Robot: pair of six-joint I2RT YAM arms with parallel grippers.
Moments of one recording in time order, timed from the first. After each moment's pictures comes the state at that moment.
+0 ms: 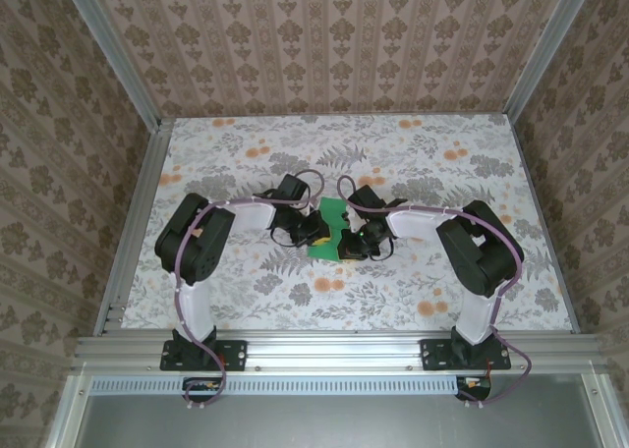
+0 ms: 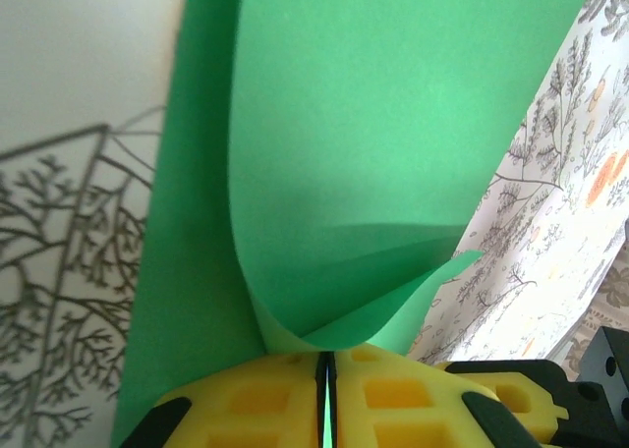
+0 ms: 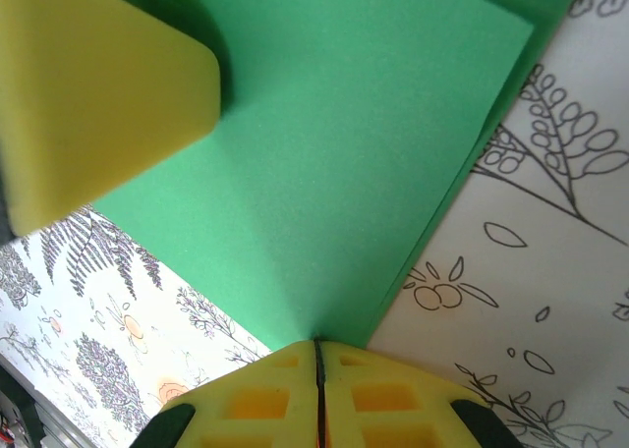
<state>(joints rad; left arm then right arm) -0.60 1.94 1.08 -0.24 0.60 -0.82 0.56 1.84 1.01 -0.45 -0.44 0.53</state>
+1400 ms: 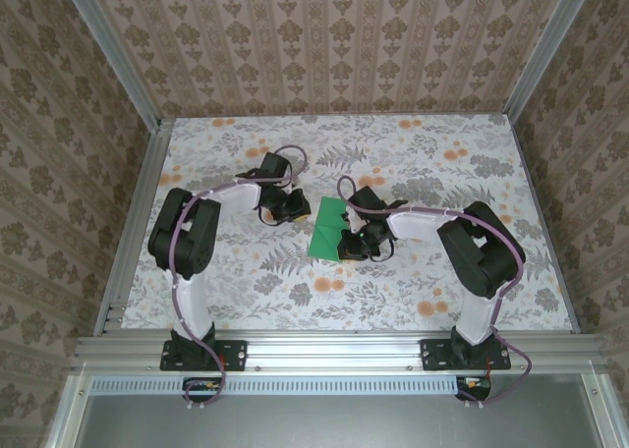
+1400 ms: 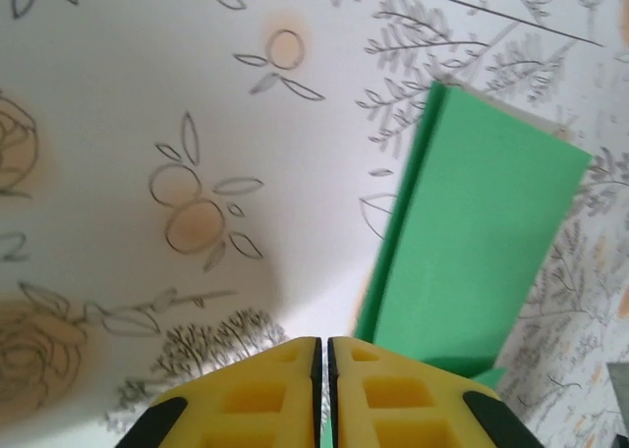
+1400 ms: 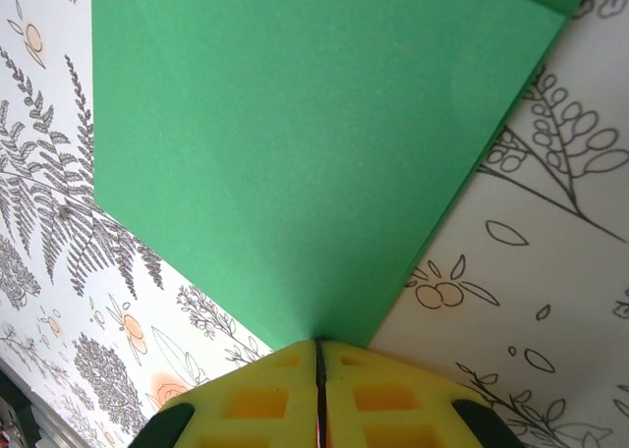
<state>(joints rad) -0.48 1.93 1.21 -0.38 0.46 -0.65 0.57 1.82 0.99 -0.43 -0.44 0.53</state>
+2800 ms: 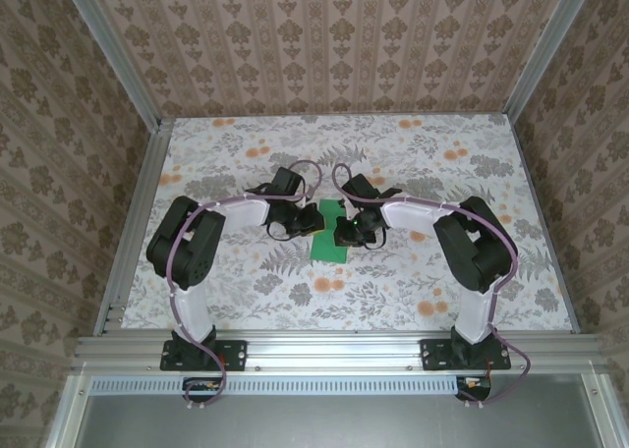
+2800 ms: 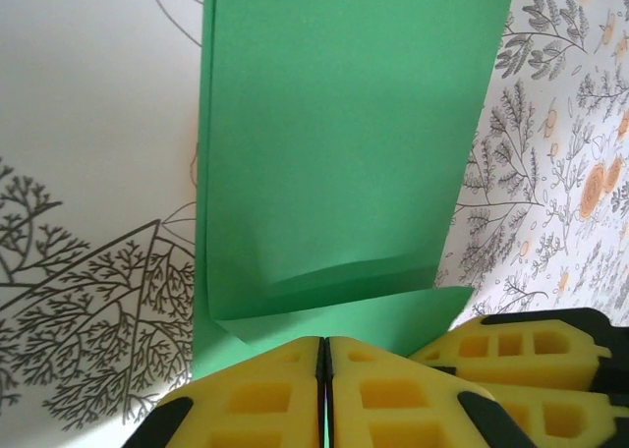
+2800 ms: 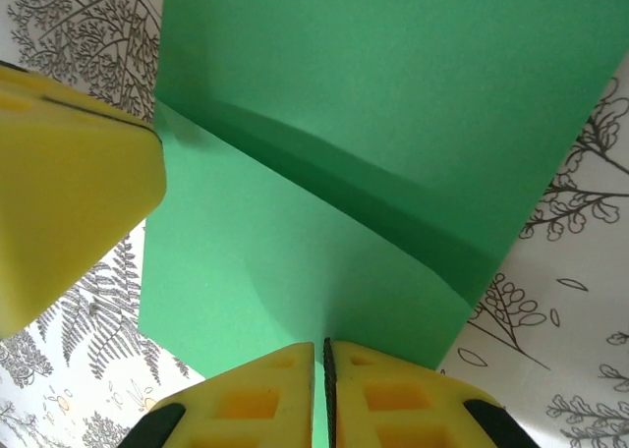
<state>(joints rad) -0.59 1.88 1.09 -0.25 0.53 -0.69 0.57 1.88 1.14 -0.49 -0.34 0.54</state>
